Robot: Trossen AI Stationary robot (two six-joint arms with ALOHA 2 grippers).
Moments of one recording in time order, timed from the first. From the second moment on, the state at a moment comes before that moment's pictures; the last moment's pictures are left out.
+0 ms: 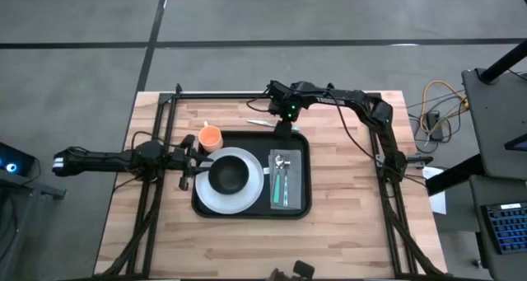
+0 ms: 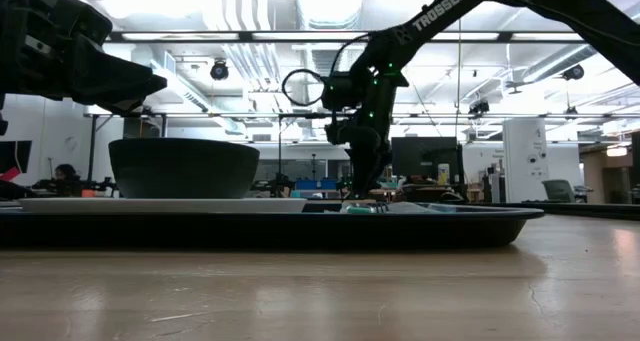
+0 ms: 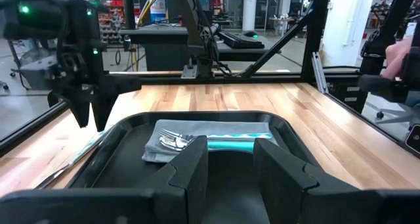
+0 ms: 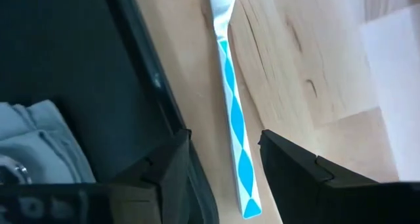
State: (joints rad) left arm 0.04 0.25 0.01 0.15 0.08 0.00; right arm -0.50 2.13 1.68 -0.91 -0.09 -0.09
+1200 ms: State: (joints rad) left arm 0.04 0.25 0.01 0.15 0.08 0.00; right arm -0.53 2.30 1.78 -1.06 -0.13 -0.08
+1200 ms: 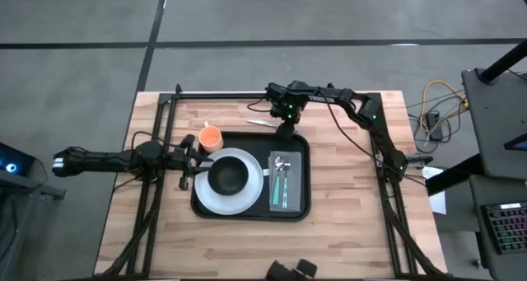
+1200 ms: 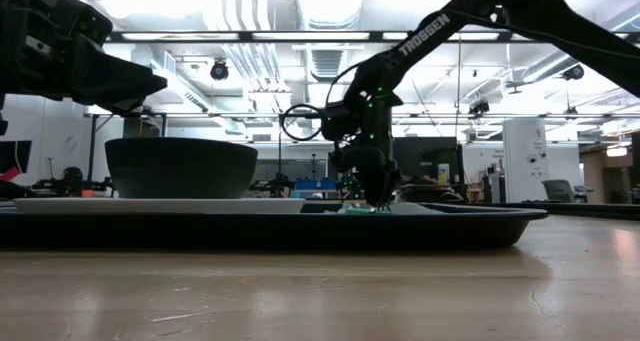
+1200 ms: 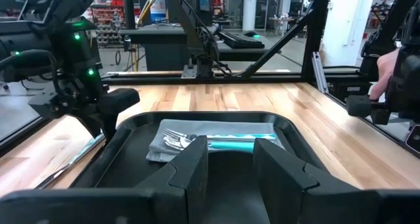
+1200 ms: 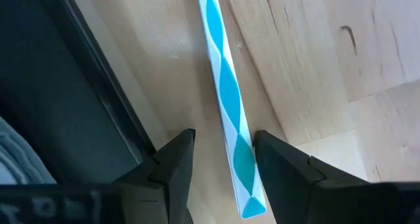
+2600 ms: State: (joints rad) left arm 0.04 0.25 0.01 0.15 0.08 0.00; right arm -0.50 2.30 2.04 -1.33 0.01 0.13
